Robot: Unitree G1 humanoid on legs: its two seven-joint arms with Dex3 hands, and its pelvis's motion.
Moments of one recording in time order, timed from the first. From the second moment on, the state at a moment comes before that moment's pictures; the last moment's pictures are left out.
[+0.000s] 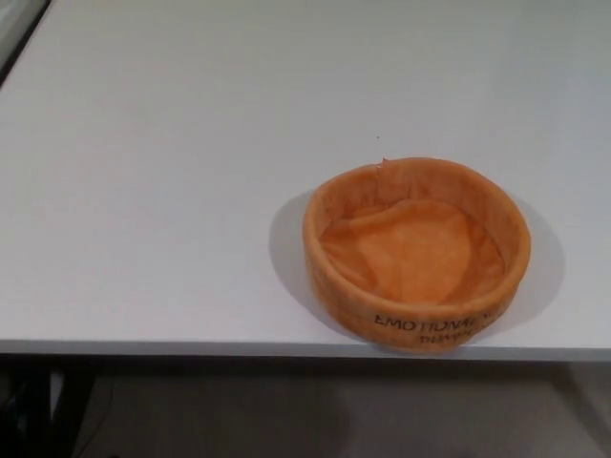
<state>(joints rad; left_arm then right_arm) 0.46 0.29 0.08 0.27 -0.11 -0.33 -0.25 0.57 -0.46 -0.20 0.16 0.08 -0.19 0.30</state>
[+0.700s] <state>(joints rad) 0.50 0.25 0.32 0.05 -0.32 -0.47 -0.35 0.61 -0.47 -0.24 0.10 0.19 -0.28 0.47</state>
